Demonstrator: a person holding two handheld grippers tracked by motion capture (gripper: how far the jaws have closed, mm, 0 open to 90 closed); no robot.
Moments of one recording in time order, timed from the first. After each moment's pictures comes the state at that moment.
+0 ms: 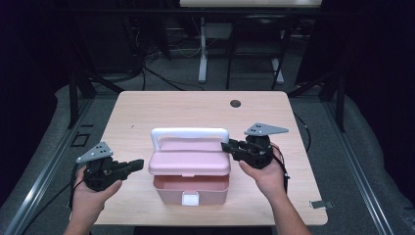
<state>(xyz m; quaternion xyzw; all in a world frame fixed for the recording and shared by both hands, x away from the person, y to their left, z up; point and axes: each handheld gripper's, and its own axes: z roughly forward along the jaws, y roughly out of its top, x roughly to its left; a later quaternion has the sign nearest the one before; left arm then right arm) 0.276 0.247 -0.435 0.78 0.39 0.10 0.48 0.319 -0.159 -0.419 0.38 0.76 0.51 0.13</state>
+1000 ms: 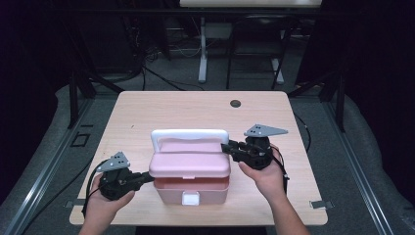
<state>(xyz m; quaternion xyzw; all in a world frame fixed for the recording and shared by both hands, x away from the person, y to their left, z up) 0.268 0.218 -0.455 0.81 0.36 0.08 0.46 0.318 -0.158 -0.423 0.39 0.76 0.51 0.13</state>
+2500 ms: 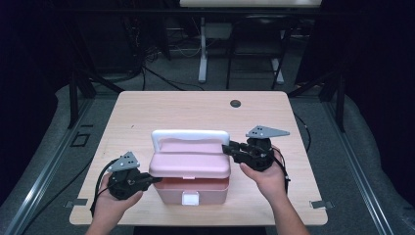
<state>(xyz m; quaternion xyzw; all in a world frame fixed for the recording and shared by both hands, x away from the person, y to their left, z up) 0.270 0.200 -0.456 0.81 0.35 0.08 0.46 0.315 -0.161 -0.424 0.39 0.75 0.51 0.13</state>
